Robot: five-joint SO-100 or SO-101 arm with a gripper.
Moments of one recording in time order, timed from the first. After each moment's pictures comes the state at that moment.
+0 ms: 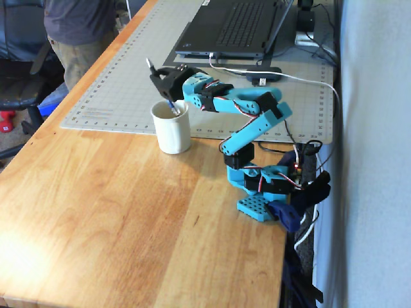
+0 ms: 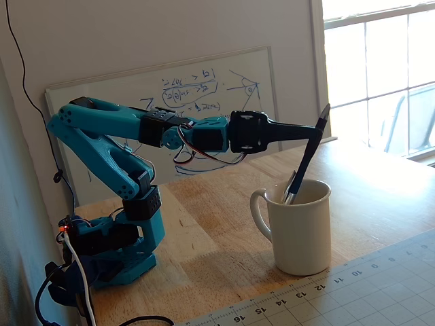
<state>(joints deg) 38.1 129.8 153.4 -18.3 70.0</state>
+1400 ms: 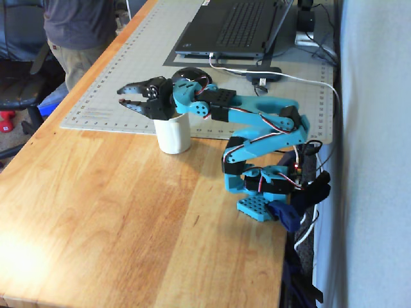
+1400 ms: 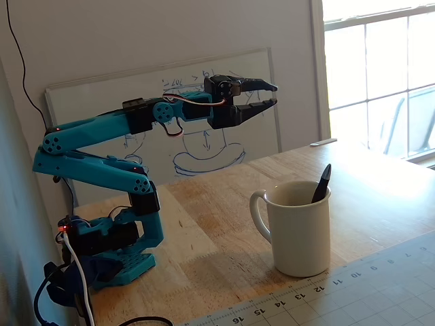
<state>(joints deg) 9.0 155.7 153.4 5.5 -0.9</state>
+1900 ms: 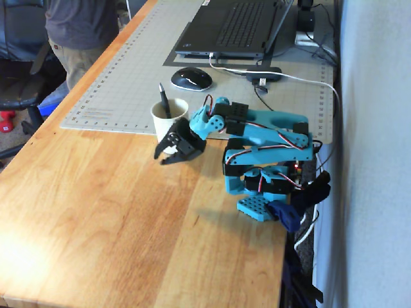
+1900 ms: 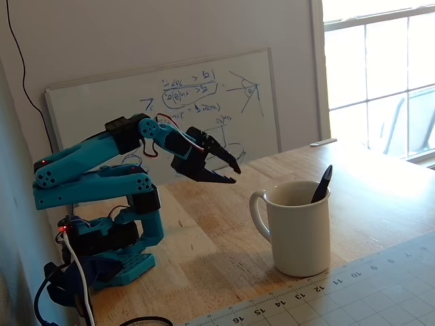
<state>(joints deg) 1.7 175.9 167.7 49.0 -5.3</state>
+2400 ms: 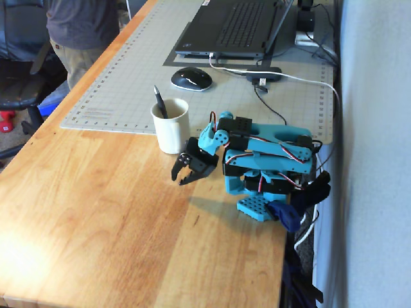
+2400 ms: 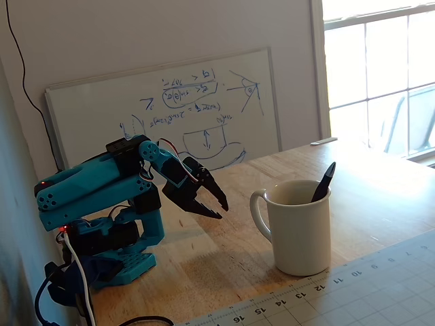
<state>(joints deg) 1.6 188.9 180.8 59.1 -5.3</state>
